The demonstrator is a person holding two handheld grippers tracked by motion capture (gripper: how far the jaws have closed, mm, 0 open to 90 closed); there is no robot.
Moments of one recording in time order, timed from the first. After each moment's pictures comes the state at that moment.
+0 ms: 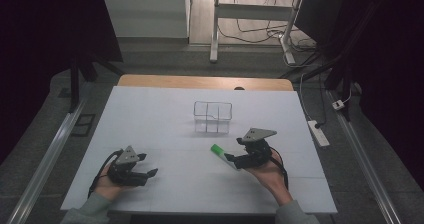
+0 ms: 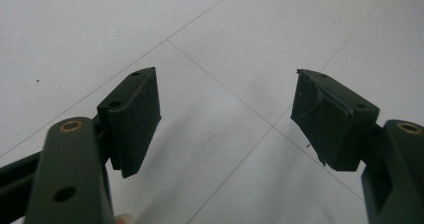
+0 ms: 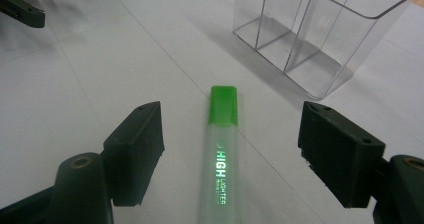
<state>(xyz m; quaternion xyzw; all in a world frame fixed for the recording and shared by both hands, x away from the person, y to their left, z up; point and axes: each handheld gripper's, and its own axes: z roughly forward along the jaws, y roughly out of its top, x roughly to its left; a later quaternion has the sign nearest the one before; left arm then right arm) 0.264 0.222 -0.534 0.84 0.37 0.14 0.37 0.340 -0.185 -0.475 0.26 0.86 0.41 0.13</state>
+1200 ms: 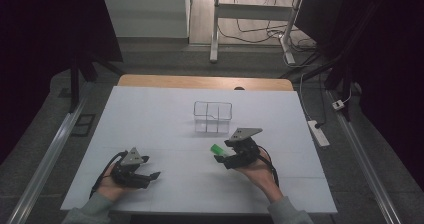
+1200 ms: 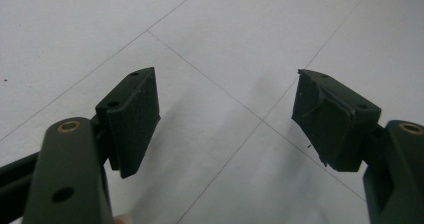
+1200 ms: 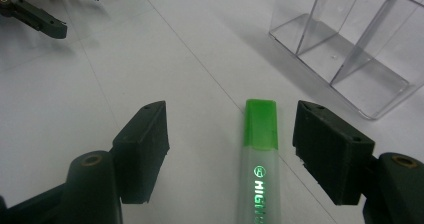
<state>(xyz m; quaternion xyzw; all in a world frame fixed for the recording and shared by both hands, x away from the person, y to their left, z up) 0.265 0.214 -0.539 0.86 0.35 0.13 0.35 0.345 -0.153 -0.484 0.24 0.88 0.40 0.09</state>
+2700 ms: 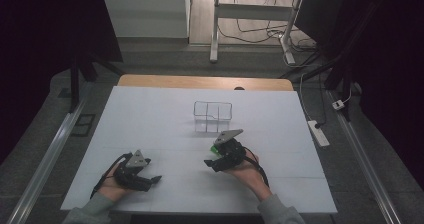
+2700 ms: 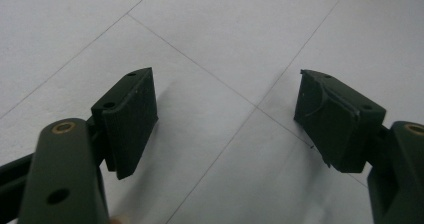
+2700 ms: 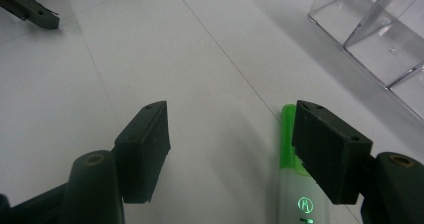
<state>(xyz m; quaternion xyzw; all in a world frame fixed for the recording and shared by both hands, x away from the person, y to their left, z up) 0.266 0.208 -0.544 0.88 0.33 0.12 0.32 0.347 -0.119 -0.500 0.22 0.91 0.35 0.08</state>
